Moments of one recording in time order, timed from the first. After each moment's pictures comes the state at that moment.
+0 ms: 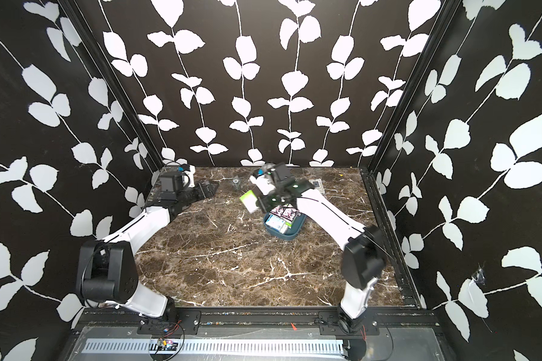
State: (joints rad) left arm -0.11 1.56 1.06 -0.02 0.35 -0.42; right arm 0.60 1.70 1.56 -0.73 -0.31 -0.04
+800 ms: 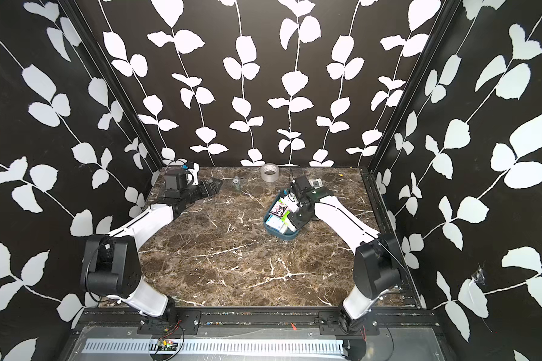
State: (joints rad) left arm -0.13 1.59 1.08 0.00 0.36 -0.41; right arm 0.47 1.66 1.36 -0.95 -0.05 -0.29
